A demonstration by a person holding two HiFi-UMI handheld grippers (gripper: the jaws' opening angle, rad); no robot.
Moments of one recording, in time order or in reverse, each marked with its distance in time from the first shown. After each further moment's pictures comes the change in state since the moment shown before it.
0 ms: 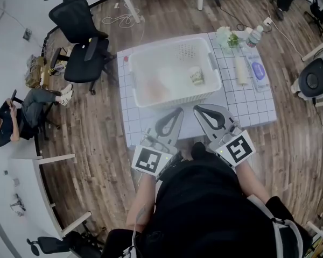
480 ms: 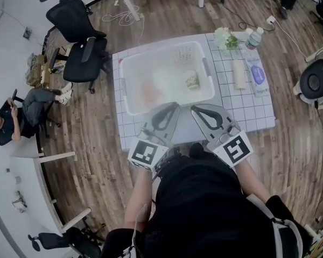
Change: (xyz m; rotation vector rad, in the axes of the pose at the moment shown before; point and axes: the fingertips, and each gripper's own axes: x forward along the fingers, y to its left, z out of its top) left arm 0.058 0.016 -0.025 0.018 0.126 0.013; right arm 0.000 -0.050 -0.005 -0.015 -0.010 0.034
